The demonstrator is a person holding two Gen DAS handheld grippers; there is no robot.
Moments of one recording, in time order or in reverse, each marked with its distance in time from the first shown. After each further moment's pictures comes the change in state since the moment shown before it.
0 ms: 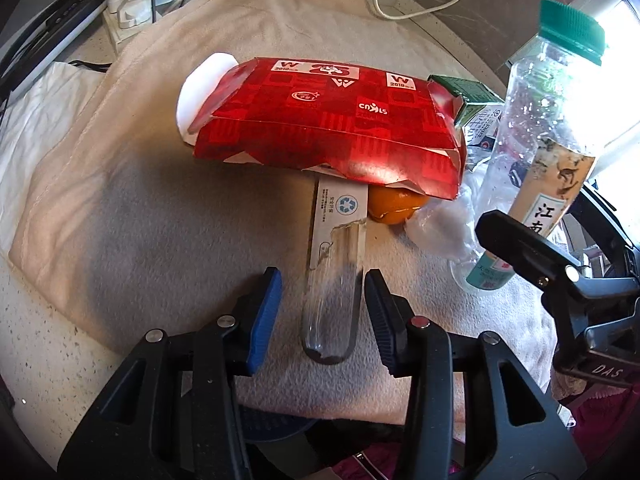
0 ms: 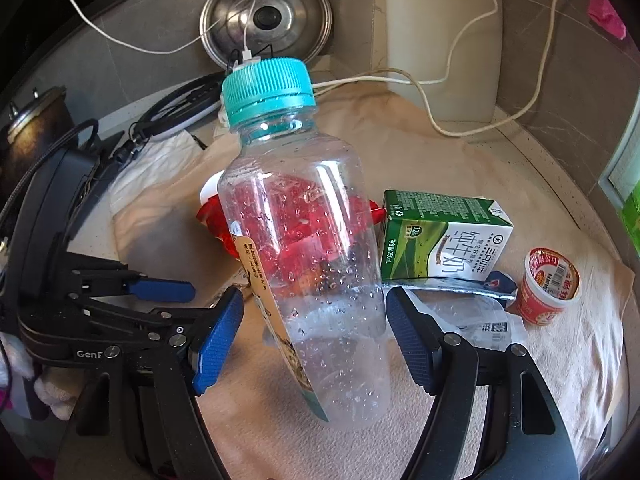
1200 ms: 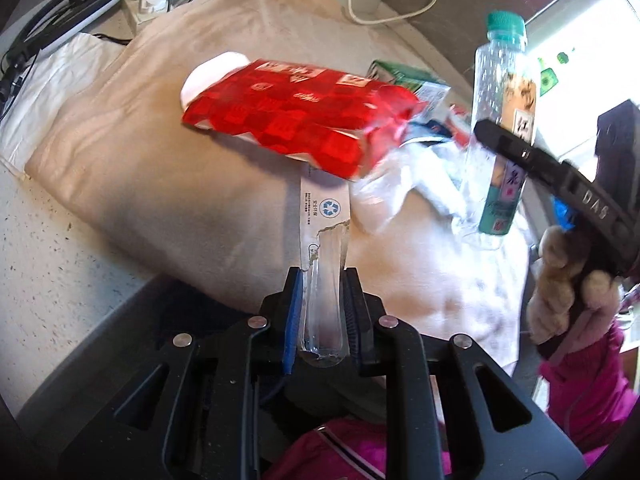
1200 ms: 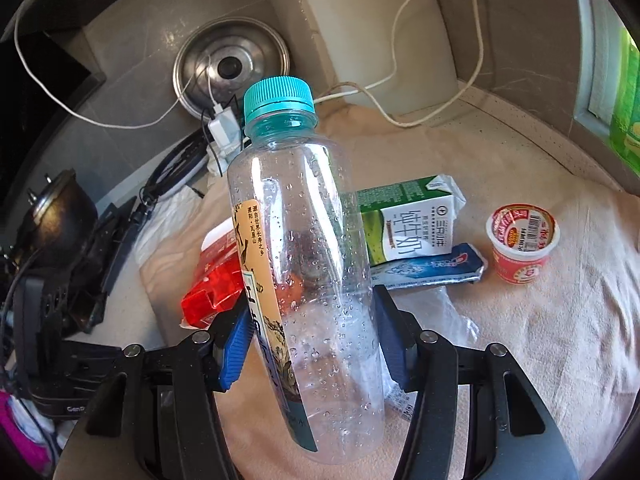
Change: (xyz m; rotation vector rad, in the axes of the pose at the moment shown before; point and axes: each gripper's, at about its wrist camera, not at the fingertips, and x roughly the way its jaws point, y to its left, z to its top) left arm -0.045 -0.027 -0.050 -0.060 -0.040 -0.095; right arm -0.040 -0.053 -0.020 0.260 -0.089 0.126
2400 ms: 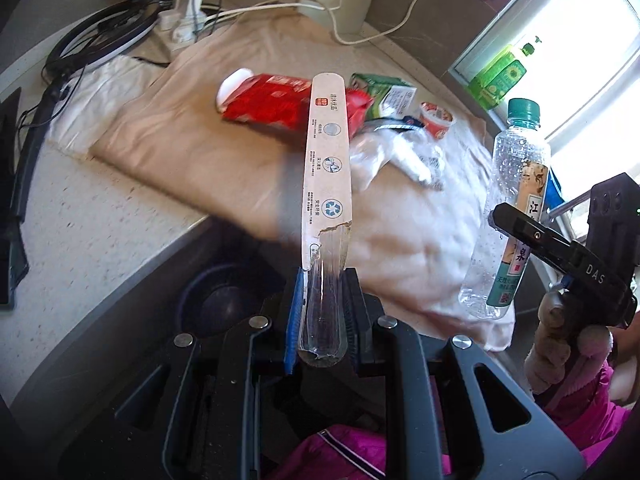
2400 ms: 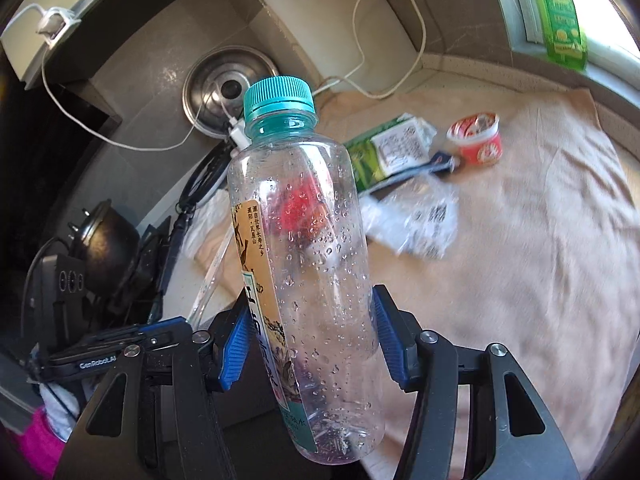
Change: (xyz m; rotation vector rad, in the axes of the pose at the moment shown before) left arm -0.073 0.000 -0.064 0.066 -0.063 0.052; right arm -0.076 0.016 -0.086 0.214 -0.039 0.081
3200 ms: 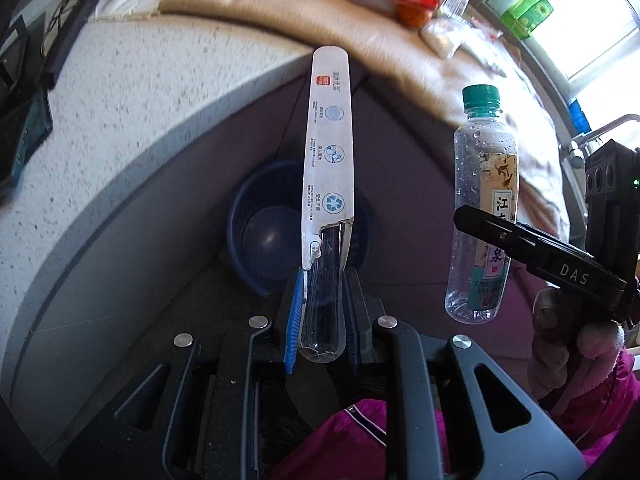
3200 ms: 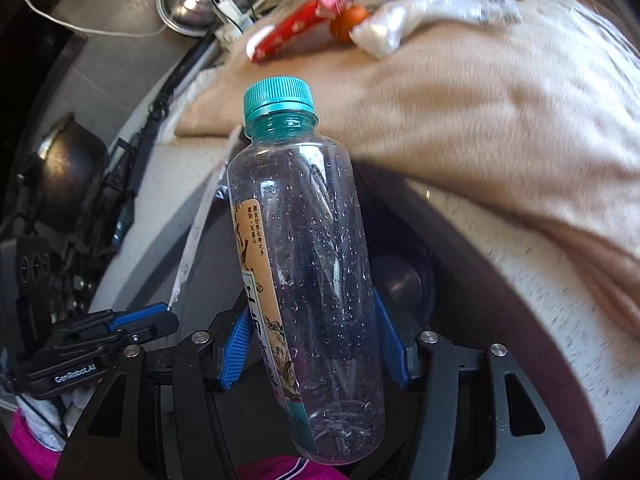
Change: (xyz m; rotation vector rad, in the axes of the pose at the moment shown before) left arm 0.025 0.091 -0.108 0.022 0.201 0.059; right arm 0.093 0.061 -0.135 0.092 0.250 -0.106
